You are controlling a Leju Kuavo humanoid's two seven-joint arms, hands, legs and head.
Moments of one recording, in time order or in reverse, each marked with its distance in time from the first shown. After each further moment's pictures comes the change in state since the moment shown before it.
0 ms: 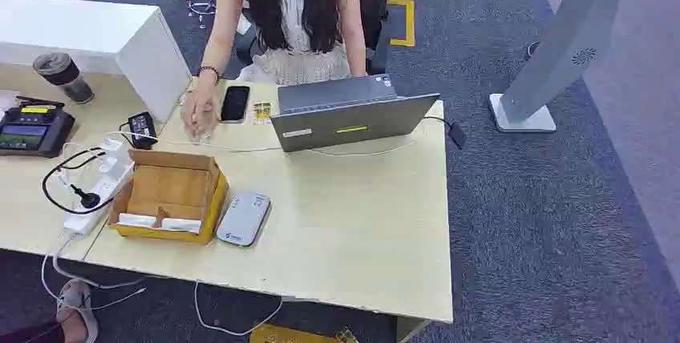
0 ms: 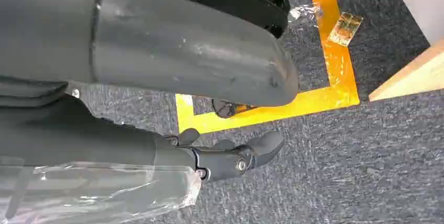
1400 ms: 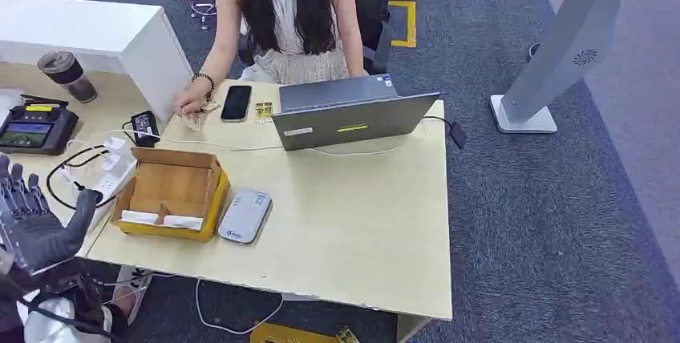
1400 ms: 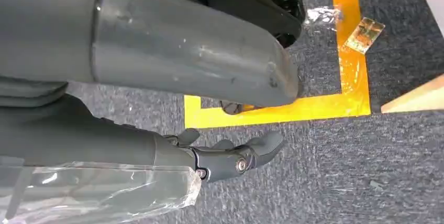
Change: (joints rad) left arm -0.025 -0.032 -0.947 -1.332 -0.086 0.484 -0.024; right arm -0.014 0.005 0.016 0.002 0.082 0.000 0.048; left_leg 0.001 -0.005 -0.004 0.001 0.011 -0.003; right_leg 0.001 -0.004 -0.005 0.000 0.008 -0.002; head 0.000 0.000
